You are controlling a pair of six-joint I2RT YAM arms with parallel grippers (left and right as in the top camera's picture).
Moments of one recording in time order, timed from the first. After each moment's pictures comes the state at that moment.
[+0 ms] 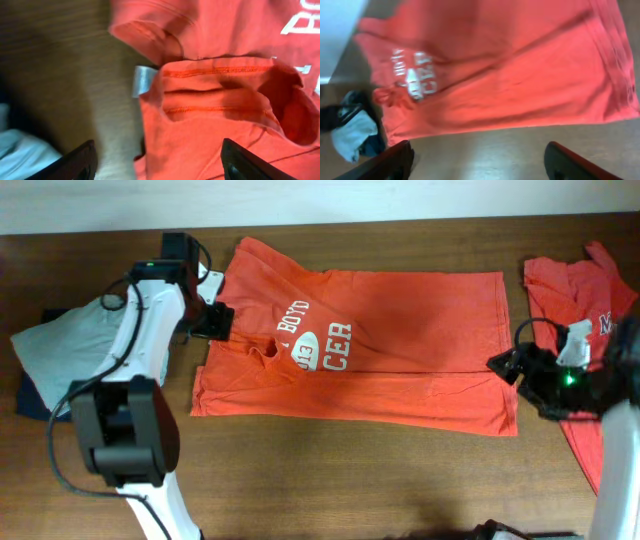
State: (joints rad) left arm -0.04 2.07 1.74 -1.04 0.01 0.20; right arm -0.47 1.23 1.18 -1.15 -0.61 0.14
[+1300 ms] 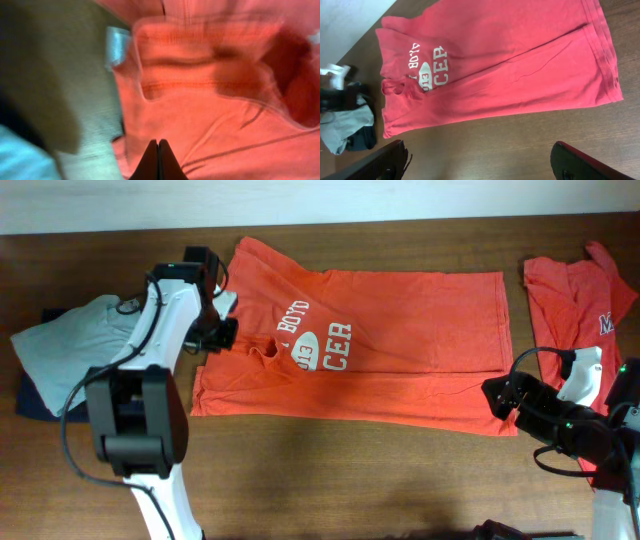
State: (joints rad) left arm -0.08 2.11 1.75 -1.14 -0.02 0.15; right arm -0.44 0.96 1.18 -1.27 -0.54 0.16
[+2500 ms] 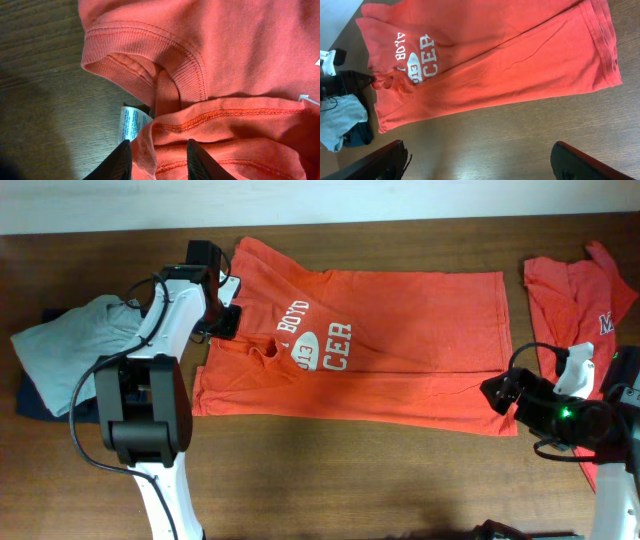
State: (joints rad) left arm -0.08 2.20 1.76 -0.94 -0.03 0.18; right arm -0.44 1.05 1.18 -1.30 -0.52 0.15
